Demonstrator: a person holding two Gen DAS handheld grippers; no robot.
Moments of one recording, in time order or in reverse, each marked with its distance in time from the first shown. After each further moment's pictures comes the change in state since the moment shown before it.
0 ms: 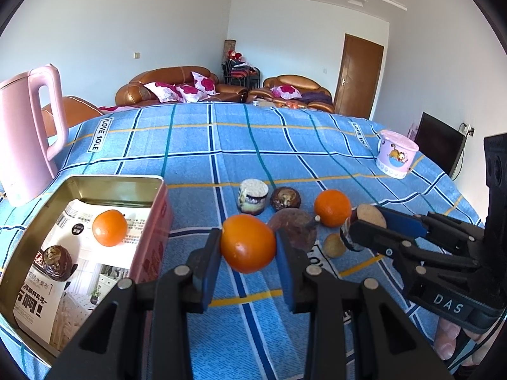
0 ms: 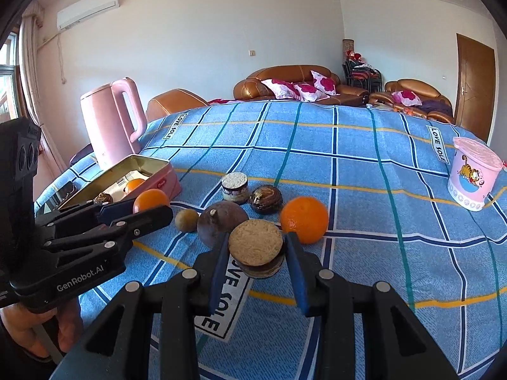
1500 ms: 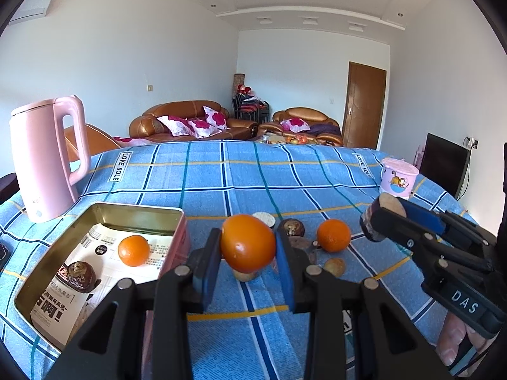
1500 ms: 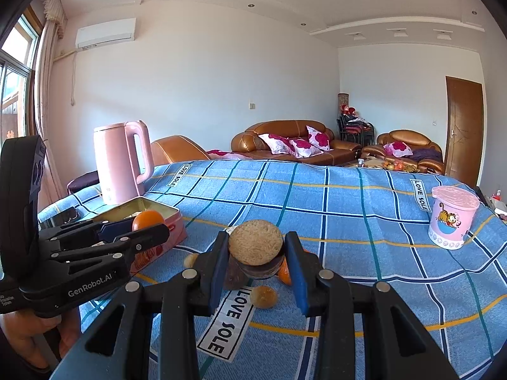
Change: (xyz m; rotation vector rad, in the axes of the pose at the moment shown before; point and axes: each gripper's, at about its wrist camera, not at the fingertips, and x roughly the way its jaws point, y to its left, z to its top) left arm -0.030 -0.003 -0.003 0.011 -0.177 0.060; right arm -0.041 0.011 -0.004 -0.055 -0.262 -0.037
